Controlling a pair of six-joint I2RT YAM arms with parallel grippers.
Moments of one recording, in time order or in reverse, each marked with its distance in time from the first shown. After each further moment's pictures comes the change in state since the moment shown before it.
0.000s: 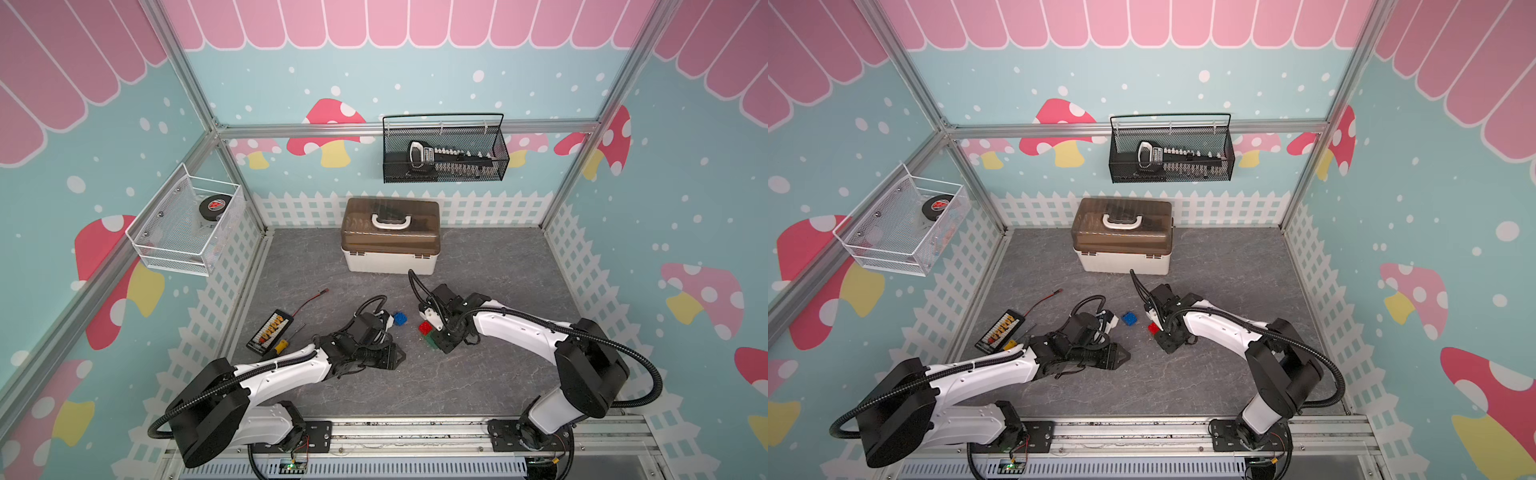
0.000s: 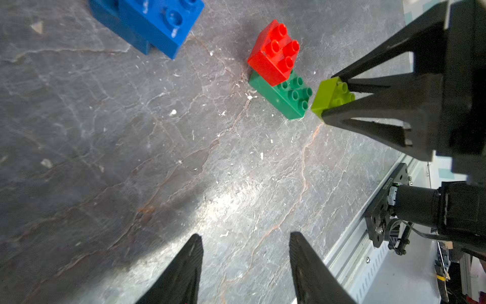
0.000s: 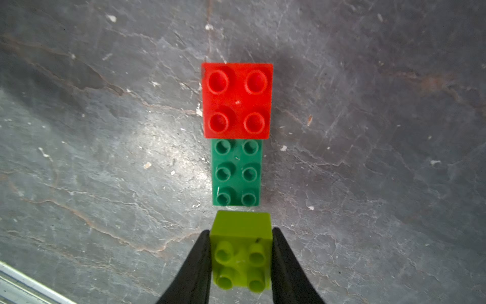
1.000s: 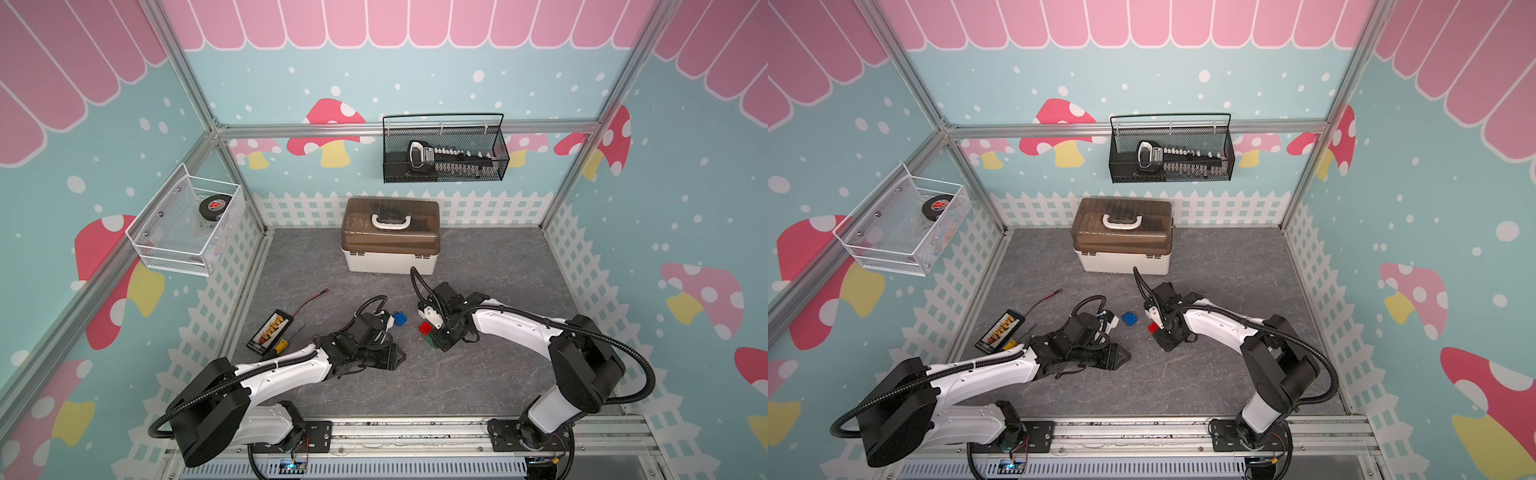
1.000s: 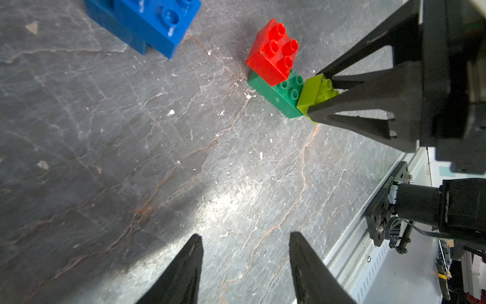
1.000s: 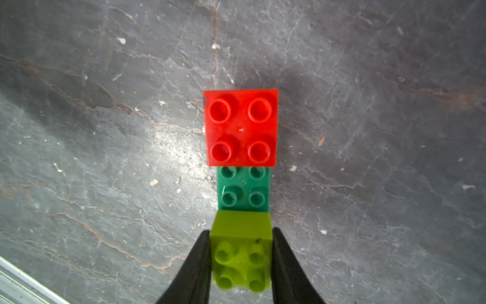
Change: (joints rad) left arm -0.001 0.000 0.000 0.001 -0.001 0.004; right arm -0.024 0.034 -0.006 0.063 -0.072 -0.006
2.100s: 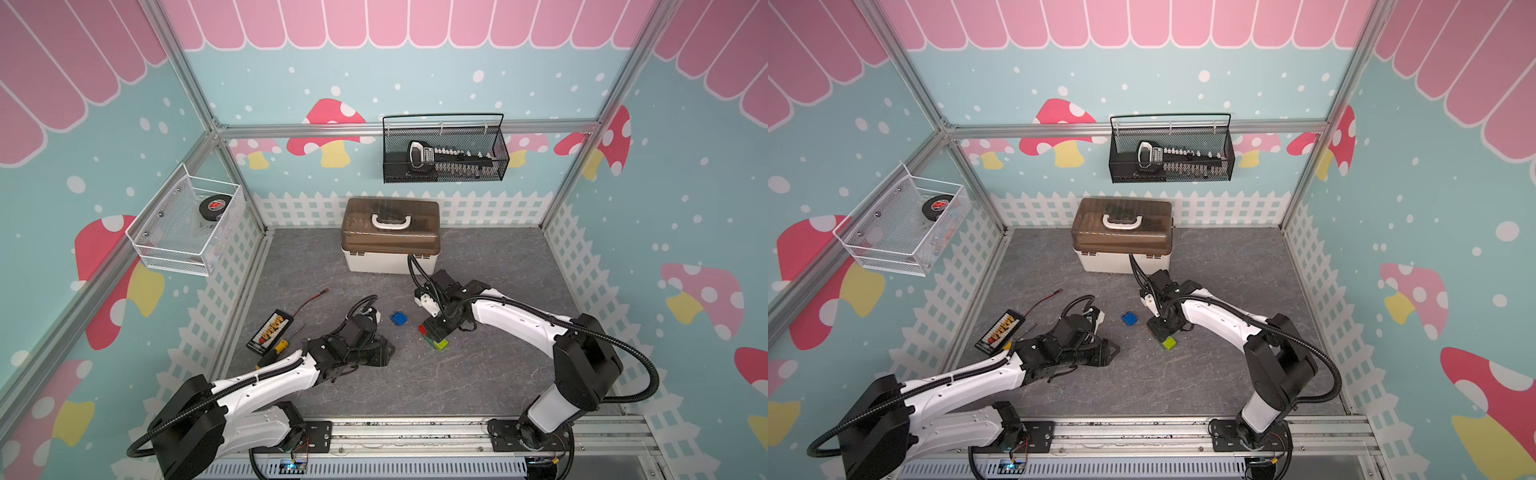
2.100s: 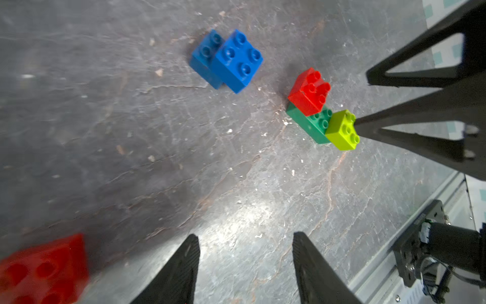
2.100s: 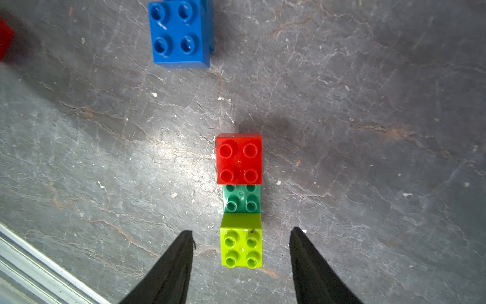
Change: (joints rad) left arm 0.018 -0.158 -0.016 -0.140 -0.231 -0.037; right arm -0.001 -0.002 0.152 -0.095 0.013 0.022
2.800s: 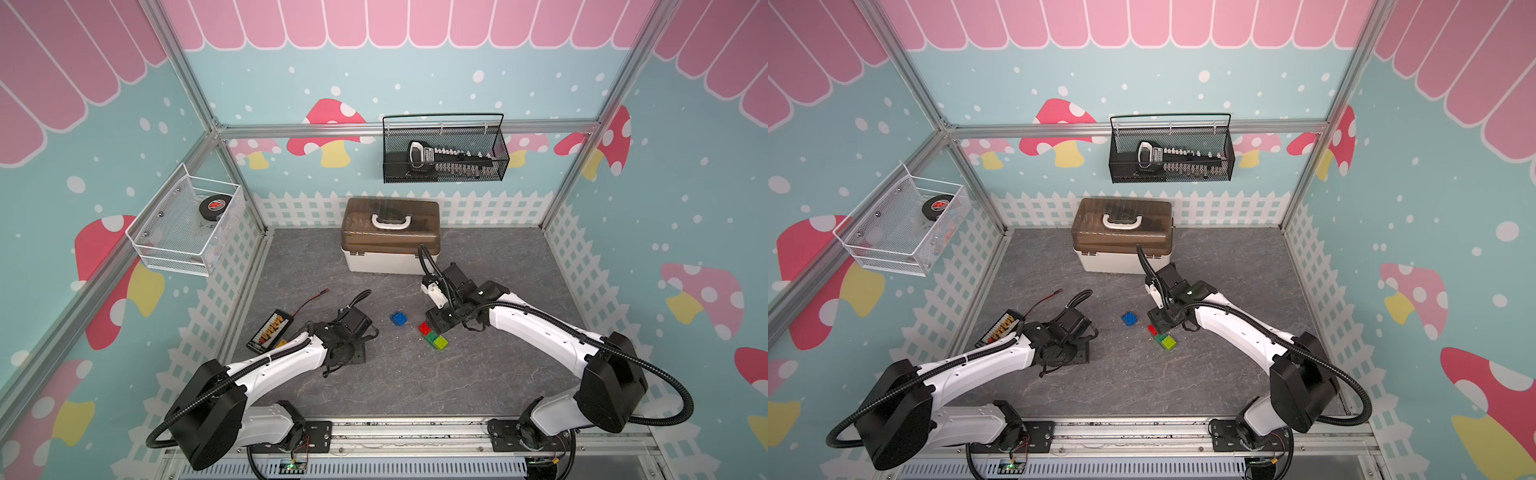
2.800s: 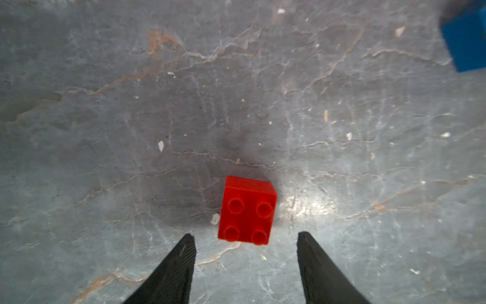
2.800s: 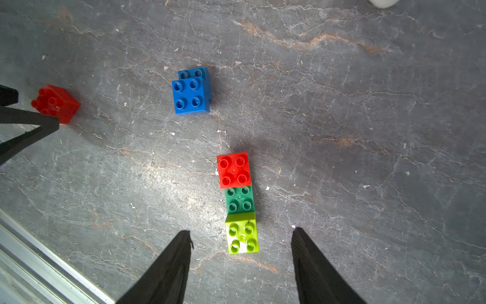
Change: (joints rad) left arm 0.124 0.177 0.121 -0.407 -0.188 -0.069; right arm 0.000 -0.142 -0.021 0.050 0.026 0.106
